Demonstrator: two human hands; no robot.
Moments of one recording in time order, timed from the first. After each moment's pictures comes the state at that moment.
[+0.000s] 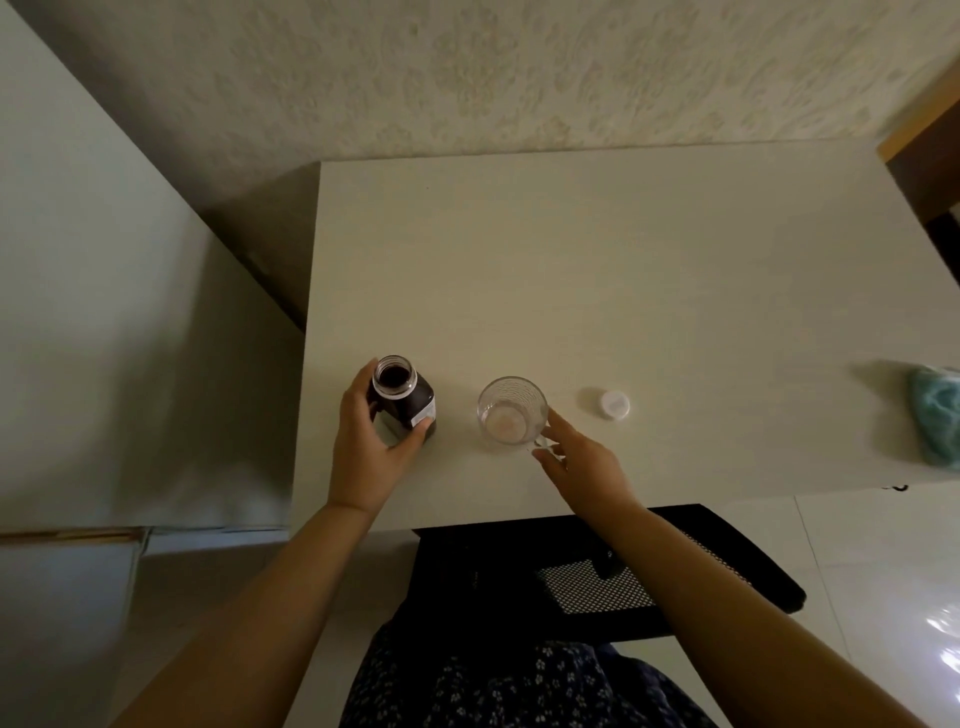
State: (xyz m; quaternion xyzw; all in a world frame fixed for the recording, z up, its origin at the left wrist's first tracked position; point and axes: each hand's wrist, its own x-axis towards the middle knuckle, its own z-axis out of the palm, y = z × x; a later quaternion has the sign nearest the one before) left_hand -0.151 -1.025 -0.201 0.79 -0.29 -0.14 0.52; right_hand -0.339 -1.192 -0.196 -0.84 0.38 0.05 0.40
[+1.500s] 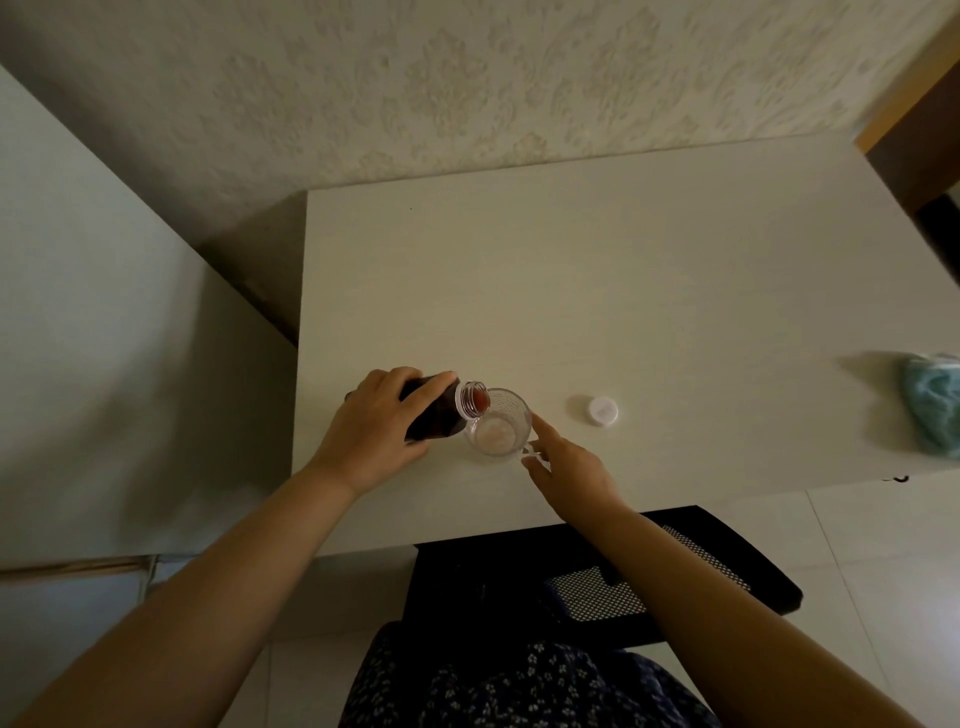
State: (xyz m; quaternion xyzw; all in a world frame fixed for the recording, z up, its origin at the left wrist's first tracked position) left_hand -0.123 -1.060 -0.155 0.79 -0.61 -0.06 0.07; right_hand -0.335 -1.195 -0.185 -0.84 0.37 0.07 0.40
